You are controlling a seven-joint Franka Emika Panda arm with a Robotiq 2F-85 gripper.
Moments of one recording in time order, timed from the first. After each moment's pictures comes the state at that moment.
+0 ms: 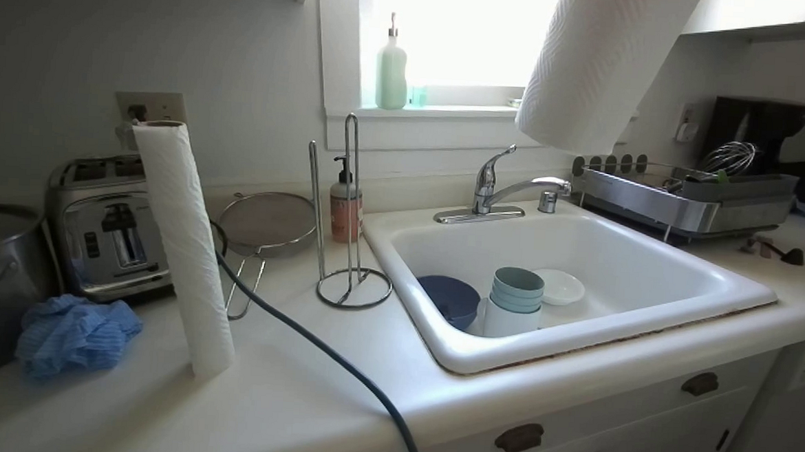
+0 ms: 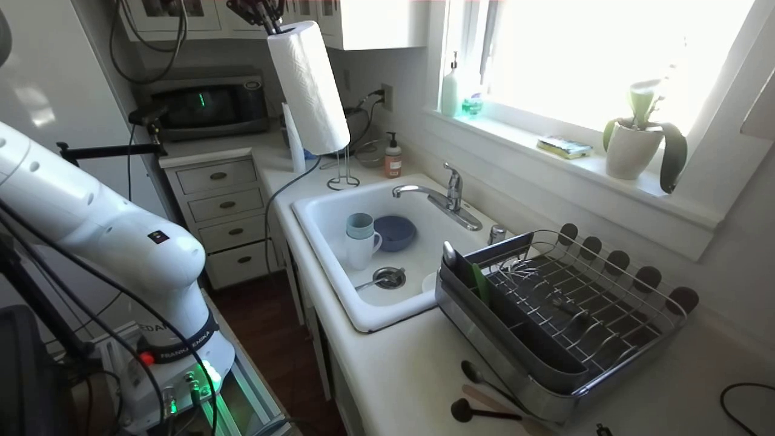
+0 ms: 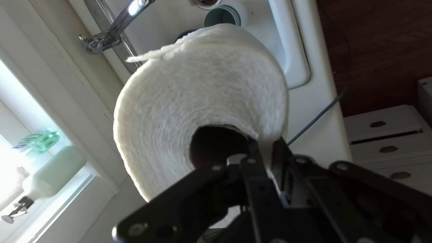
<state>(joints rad) 0.29 -0.53 0.13 -1.78 -0.08 1.60 -0.45</state>
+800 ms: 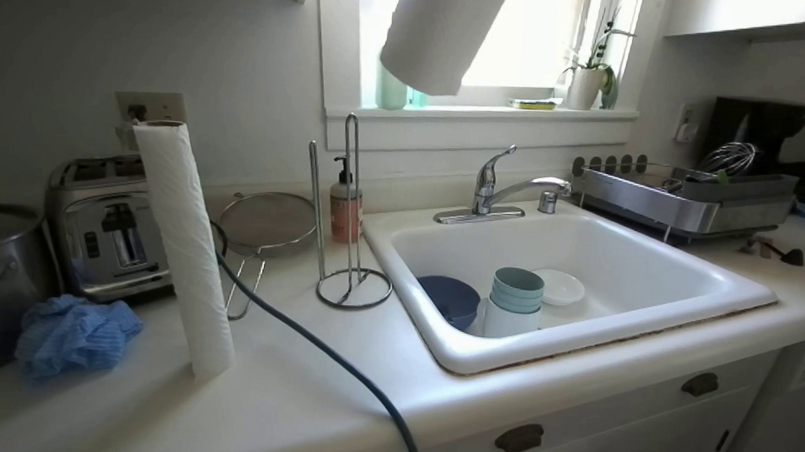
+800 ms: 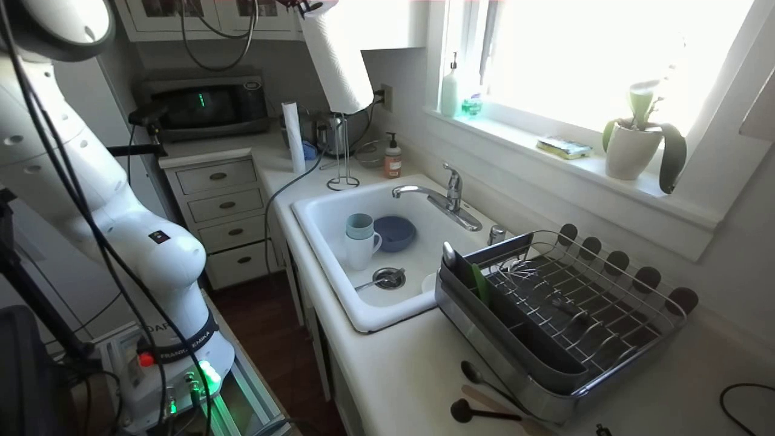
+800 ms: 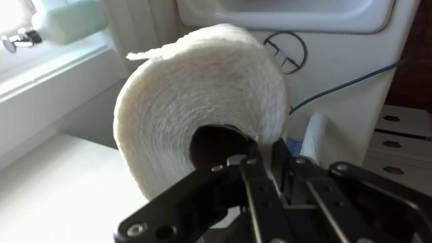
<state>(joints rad) 0.29 -0.23 0.13 -1.51 -0.07 1.85 -0.80</state>
